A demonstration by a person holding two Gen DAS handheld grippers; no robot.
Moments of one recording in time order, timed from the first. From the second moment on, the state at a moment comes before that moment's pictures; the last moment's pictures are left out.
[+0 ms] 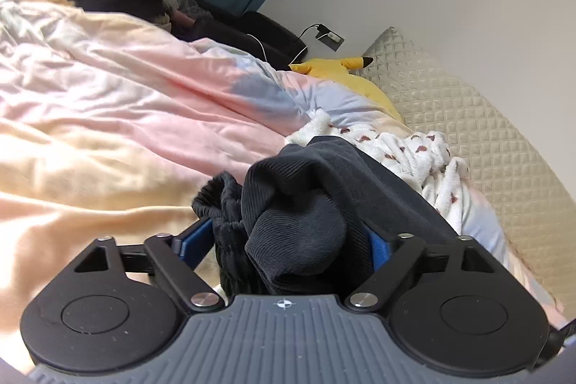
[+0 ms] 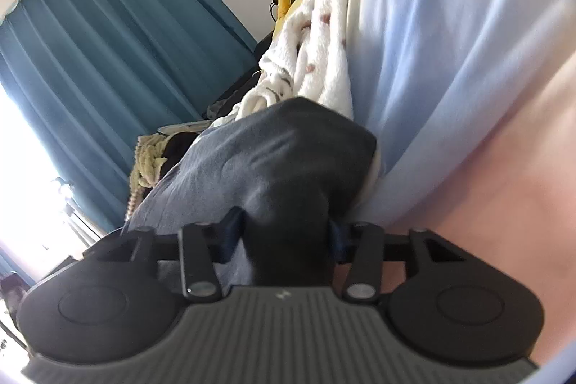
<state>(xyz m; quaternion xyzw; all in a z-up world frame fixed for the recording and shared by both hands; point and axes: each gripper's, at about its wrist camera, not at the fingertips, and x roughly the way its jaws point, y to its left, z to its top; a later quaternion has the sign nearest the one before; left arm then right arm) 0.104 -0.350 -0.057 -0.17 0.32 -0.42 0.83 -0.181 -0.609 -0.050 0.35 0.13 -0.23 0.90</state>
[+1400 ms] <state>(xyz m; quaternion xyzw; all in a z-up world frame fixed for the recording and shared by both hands) 0.028 0.003 0.112 -0.02 0.14 -0.09 0.99 0.025 -0.216 0.143 0.06 0.14 0.03 0.99</state>
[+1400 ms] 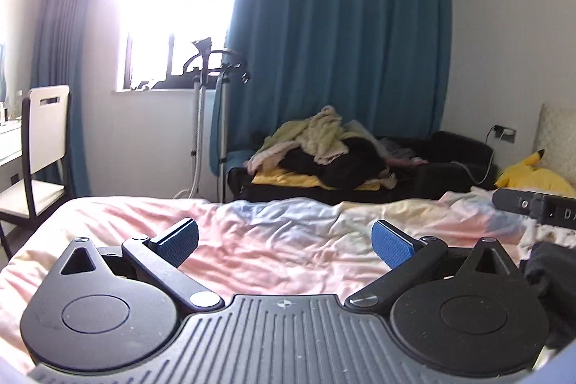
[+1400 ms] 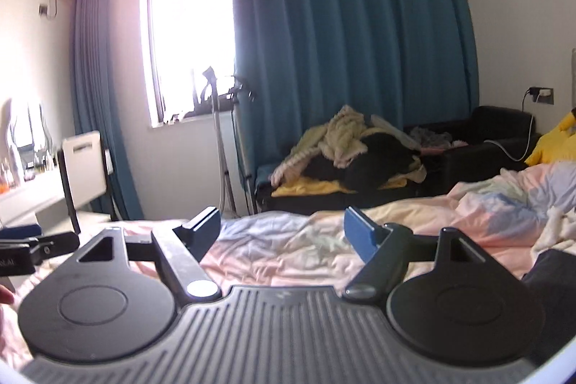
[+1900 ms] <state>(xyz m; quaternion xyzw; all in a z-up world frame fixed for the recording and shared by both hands) 0.037 0.006 0.068 -0.02 0.17 -0.07 0.98 0.012 -0.198 0.090 0.04 0.16 0.05 0.99</state>
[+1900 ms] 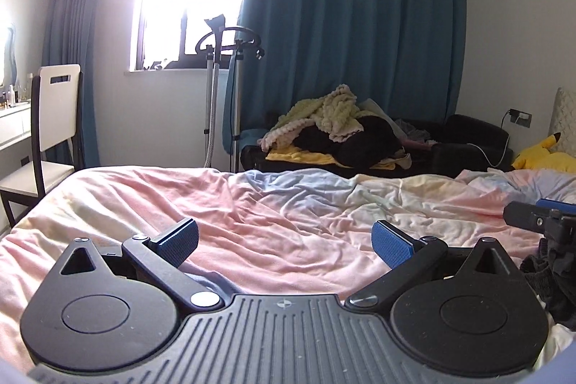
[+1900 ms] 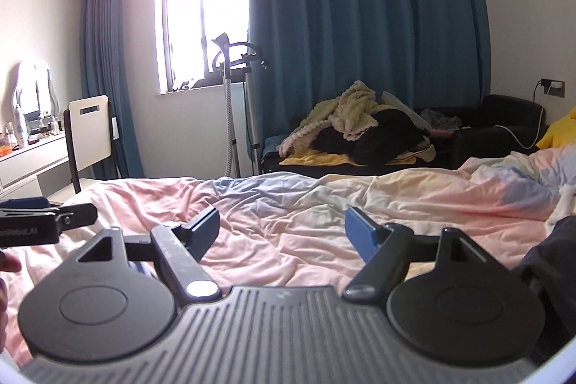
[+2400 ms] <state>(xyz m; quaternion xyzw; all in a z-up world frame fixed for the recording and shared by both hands) 0.036 0.003 0.063 -0.02 0.18 -0.06 0.98 0.016 -0.196 0.082 0.05 0.17 0.05 0.98</state>
